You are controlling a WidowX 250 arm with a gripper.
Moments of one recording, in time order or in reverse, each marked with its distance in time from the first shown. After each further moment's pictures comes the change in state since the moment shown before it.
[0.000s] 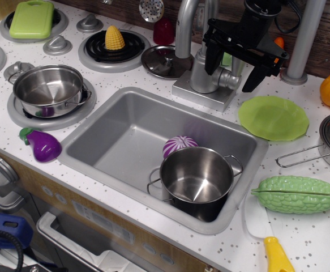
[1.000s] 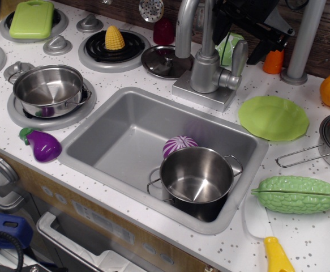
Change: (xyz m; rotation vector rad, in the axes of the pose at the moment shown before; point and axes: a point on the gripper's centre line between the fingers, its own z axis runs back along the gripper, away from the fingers) arm 0.044 0.012 0.015 0.109 -0.125 -0.041
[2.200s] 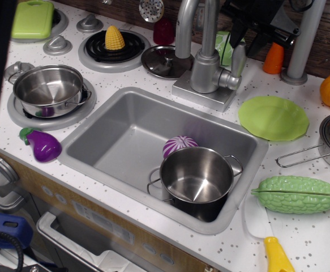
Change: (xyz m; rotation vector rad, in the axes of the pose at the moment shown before) arm 0.000 -0.013 -0.010 -0.038 -0.043 0.088
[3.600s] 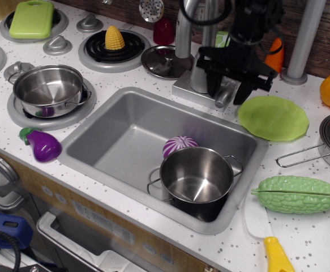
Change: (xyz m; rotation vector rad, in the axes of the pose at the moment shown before) arm -0.042 0.002 -0.023 -0.109 0.120 0.050
